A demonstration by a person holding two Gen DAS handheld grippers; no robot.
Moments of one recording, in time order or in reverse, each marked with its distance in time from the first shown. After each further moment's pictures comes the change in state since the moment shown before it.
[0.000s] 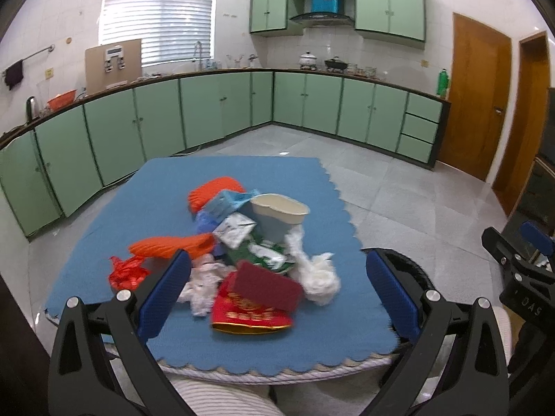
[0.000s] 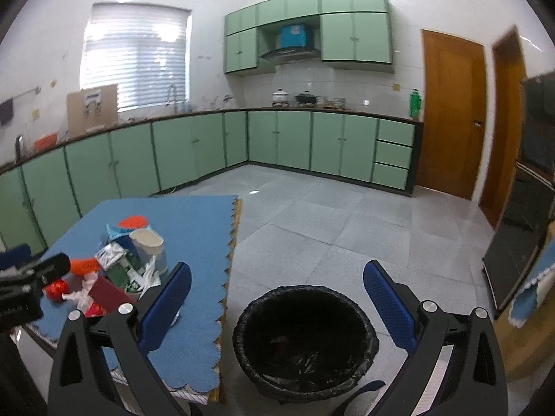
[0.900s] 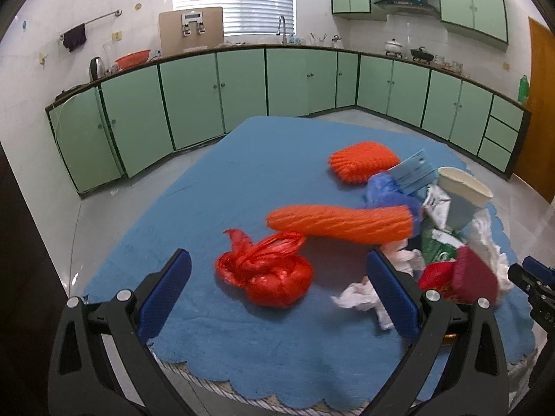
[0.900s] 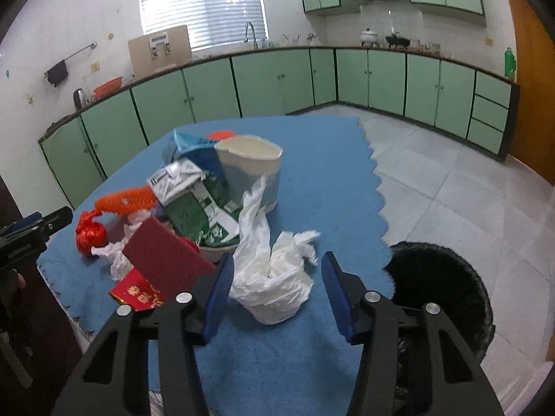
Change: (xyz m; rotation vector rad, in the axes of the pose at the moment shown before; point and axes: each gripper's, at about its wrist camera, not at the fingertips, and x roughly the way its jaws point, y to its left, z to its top) left arm 0.072 0.159 -0.035 -0.142 0.075 0.275; right arm 0.124 0.116 -0.053 -0.063 0.268 0.346
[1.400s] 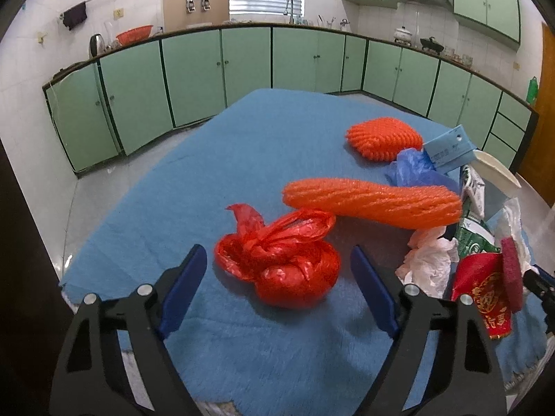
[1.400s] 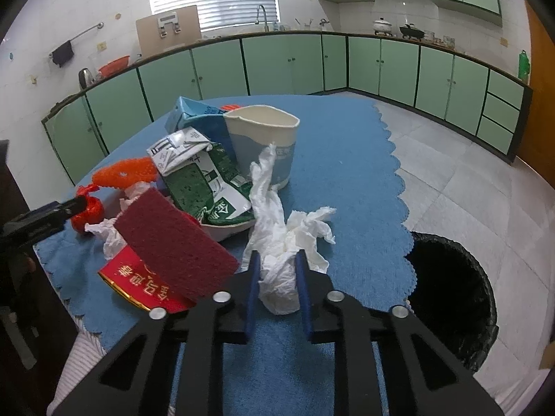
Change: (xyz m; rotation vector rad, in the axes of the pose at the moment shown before) left arm 0.048 0.018 -0.010 -0.039 0.081 -0.011; right arm 0.008 0.004 -0.008 -0.050 0.042 0.012
